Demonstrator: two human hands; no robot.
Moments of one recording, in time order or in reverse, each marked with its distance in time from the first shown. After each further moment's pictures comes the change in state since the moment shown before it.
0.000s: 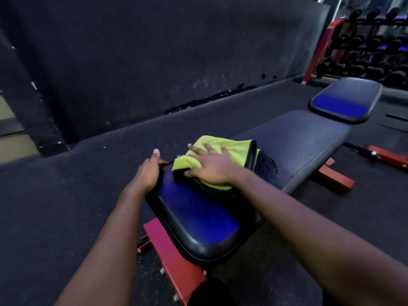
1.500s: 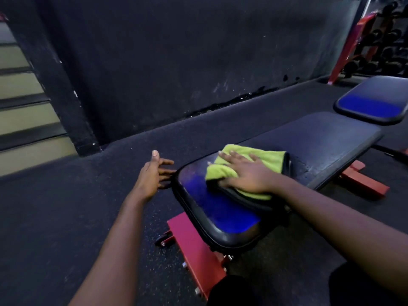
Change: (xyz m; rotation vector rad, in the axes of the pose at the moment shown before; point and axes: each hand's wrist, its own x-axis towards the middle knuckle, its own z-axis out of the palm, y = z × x) left_hand -0.037 -0.026 -0.051 -0.240 0.007 0.074; right_hand -0.049 0.004 0.001 0.030 0.013 -0.072
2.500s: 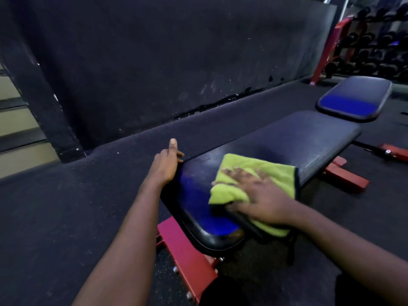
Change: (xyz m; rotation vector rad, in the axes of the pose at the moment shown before) left_hand 0.016 0.050 0.061 0.301 0.026 0.053; right_hand -0.078 0.012 0.019 -0.004 0.097 -0.019
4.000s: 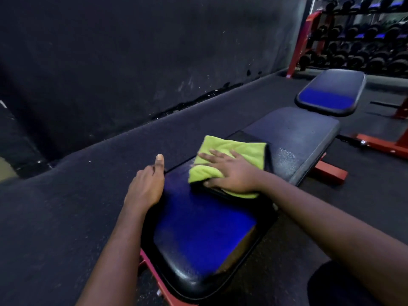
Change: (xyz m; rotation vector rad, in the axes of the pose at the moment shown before) left_hand 0.012 0.013 0.036 0.367 0.004 -0.057; right_hand 0.099 0.071 -0.011 0.038 -0.033 0.031
